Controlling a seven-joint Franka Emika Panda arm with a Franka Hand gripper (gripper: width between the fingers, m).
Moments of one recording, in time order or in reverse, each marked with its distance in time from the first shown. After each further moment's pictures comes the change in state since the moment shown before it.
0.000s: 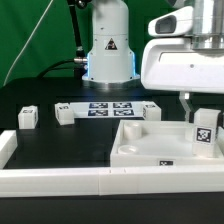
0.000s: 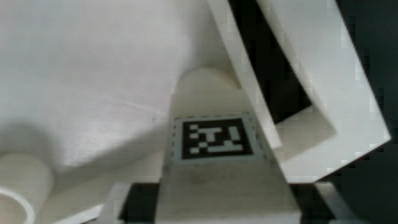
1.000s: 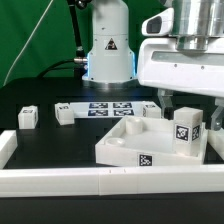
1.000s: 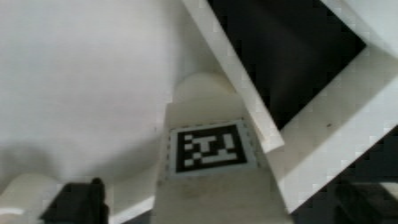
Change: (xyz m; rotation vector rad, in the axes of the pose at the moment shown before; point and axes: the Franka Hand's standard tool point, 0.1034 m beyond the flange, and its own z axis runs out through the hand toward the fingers) arm 0.005 0.020 0.001 -0.047 0.013 0.265
